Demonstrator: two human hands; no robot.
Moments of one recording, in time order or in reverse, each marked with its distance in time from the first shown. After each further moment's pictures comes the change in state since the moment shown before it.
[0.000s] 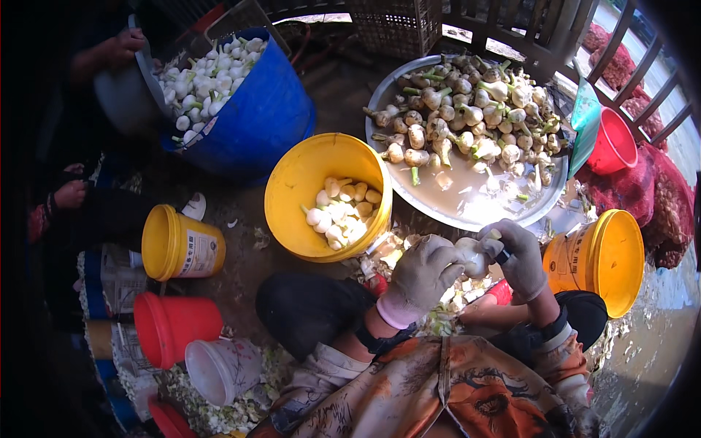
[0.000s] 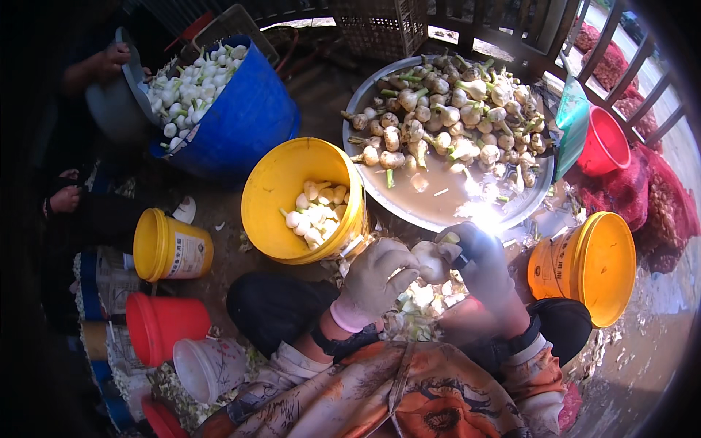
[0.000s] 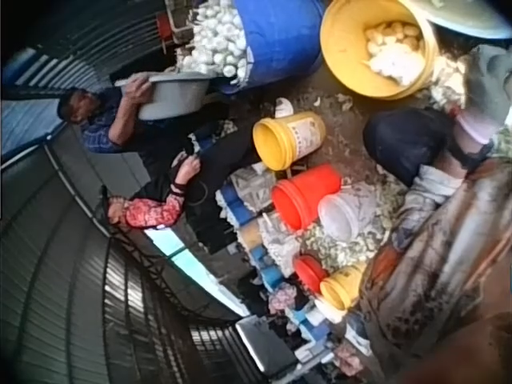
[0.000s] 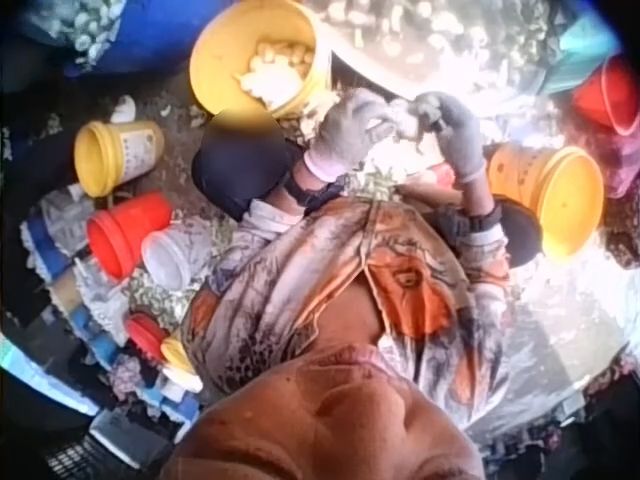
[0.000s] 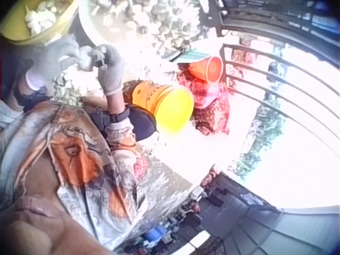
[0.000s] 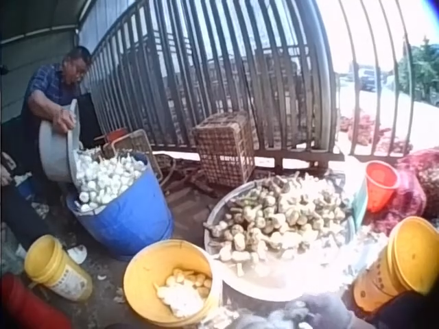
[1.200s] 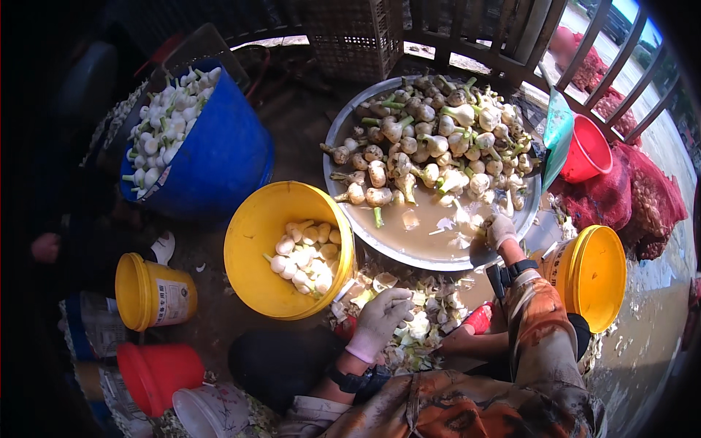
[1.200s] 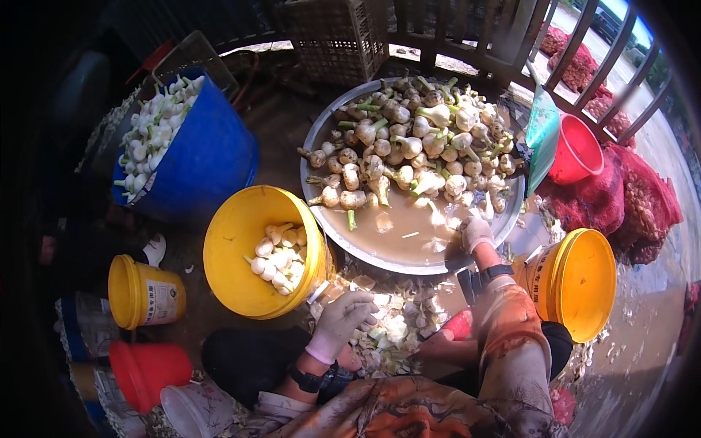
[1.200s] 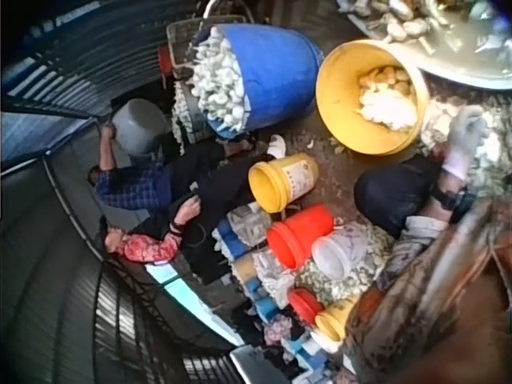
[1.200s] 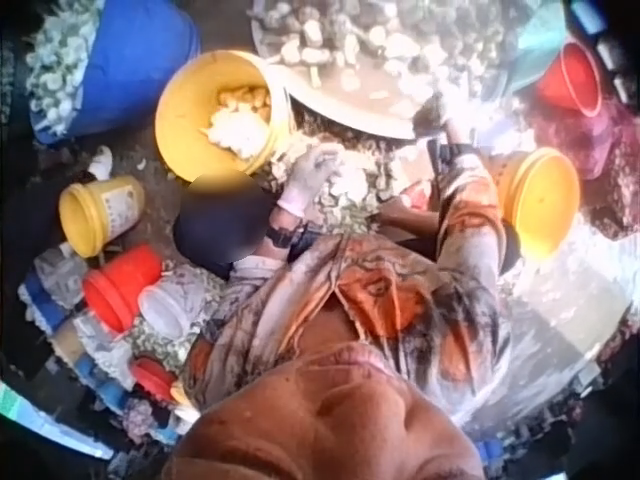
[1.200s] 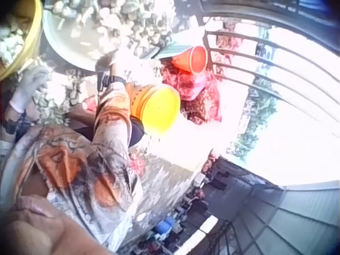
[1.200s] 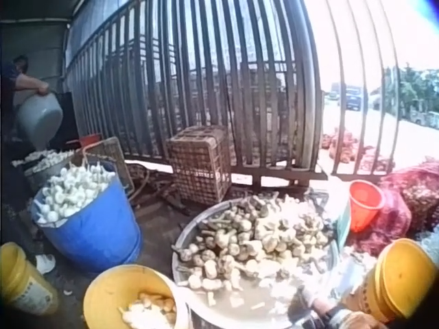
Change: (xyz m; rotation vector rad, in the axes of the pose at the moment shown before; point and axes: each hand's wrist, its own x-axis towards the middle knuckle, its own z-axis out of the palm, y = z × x) left_hand -0.013 -0.058 0.028 -0.825 -0.189 -0.914; right_hand 0.073 0.255 -0.090 -0.885 0.096 0.575
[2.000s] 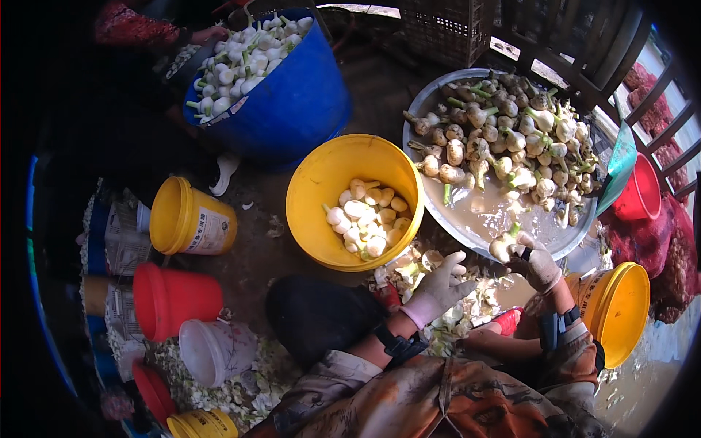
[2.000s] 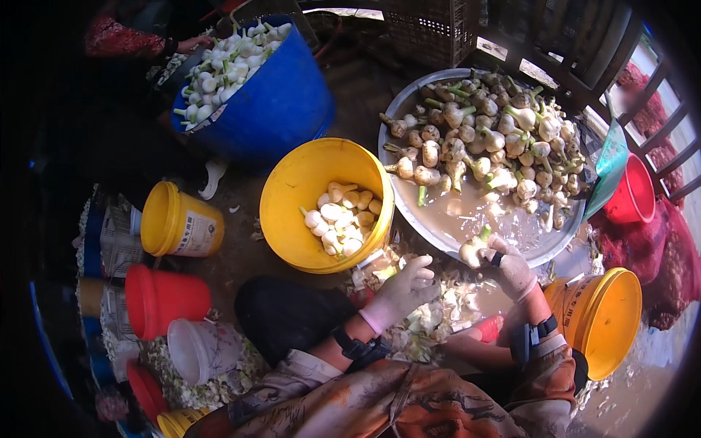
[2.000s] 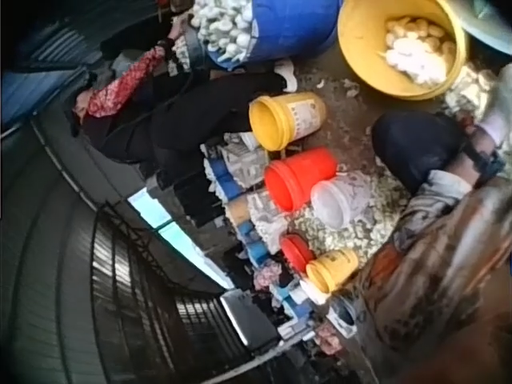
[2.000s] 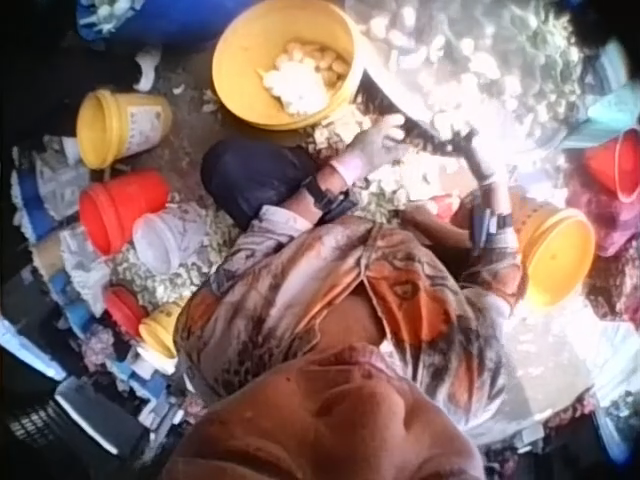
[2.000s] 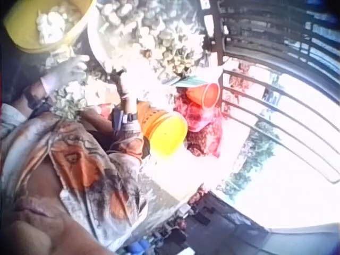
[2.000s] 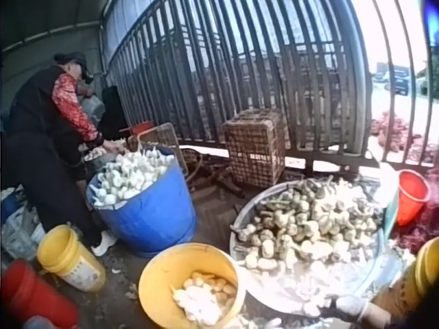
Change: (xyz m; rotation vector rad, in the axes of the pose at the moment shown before) left_hand 0.003 -0.022 0.001 0.243 0.103 0.140; right_hand -0.113 -0.121 -0.072 1.247 -0.796 0.078
